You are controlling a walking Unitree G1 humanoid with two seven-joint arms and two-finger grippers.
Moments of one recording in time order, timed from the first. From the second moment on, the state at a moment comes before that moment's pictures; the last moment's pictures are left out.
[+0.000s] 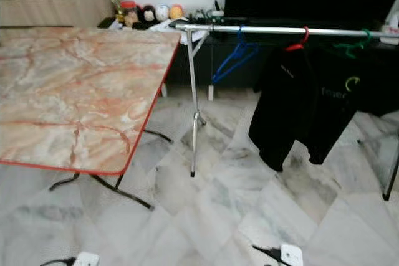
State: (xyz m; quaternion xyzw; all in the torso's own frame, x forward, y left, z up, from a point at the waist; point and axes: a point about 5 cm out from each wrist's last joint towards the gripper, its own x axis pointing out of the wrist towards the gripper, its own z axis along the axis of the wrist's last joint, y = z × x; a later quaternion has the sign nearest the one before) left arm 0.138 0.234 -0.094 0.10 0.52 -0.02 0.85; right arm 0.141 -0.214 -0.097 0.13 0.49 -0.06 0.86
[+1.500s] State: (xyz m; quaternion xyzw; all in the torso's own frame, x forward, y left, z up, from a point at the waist) left arm 0.132 0.219 -0.099 0.09 0.52 -0.03 0.85; right arm 0.139 -0.198 -0.102 0.08 0.53 -0.06 0.84
